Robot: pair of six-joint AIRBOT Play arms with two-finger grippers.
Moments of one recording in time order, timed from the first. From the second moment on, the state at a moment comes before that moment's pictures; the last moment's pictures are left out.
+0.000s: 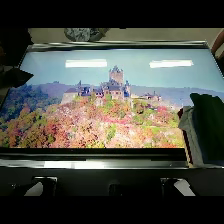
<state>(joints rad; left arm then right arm) 0.25 -1.08 1.35 0.90 -1.07 -1.28 -1.12 -1.10 1.13 -1.43 1.71 1.10</state>
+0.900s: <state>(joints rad) -0.07 -1.28 1.64 1.51 -1.18 -1.54 -0.36 -1.15 1.62 -1.33 1.20 0.99</state>
